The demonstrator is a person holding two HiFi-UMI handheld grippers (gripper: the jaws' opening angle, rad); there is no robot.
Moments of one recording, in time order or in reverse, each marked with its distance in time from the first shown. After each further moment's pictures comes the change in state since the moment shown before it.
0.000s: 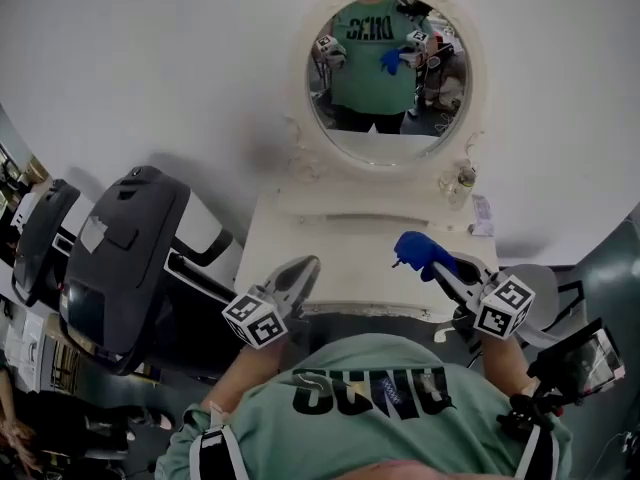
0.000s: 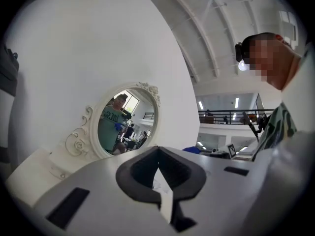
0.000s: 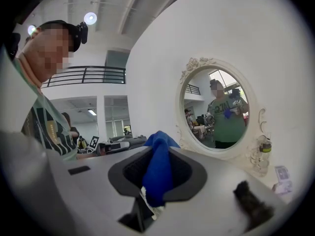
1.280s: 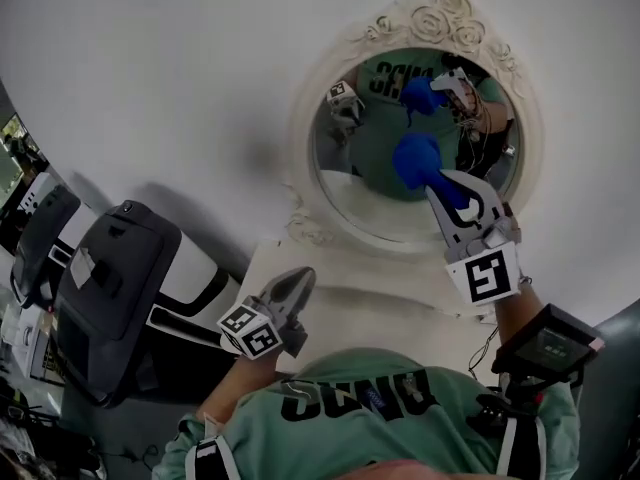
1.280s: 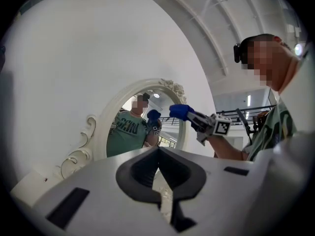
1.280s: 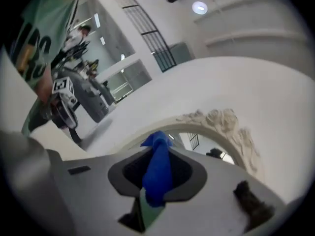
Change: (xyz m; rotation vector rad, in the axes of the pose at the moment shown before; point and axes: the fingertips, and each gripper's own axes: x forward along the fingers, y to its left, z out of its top) left arm 0.151 0.137 0.069 0.016 -0.064 0.134; right arm 0.200 -0.168 0.259 -1.086 -0.072 -0.231
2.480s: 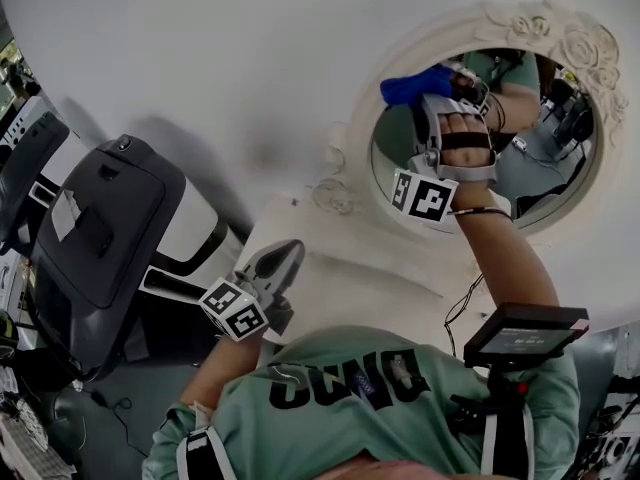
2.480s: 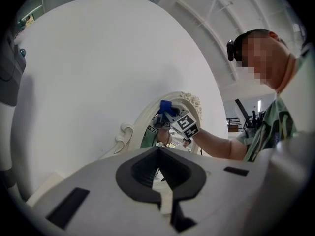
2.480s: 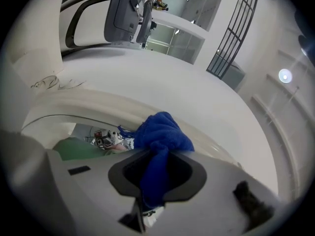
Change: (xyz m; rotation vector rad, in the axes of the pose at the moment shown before) left arm -0.069 0.093 0.020 -0.062 -0.066 0.104; right arm 0.236 0.054 0.012 -0.843 0.217 -0.286
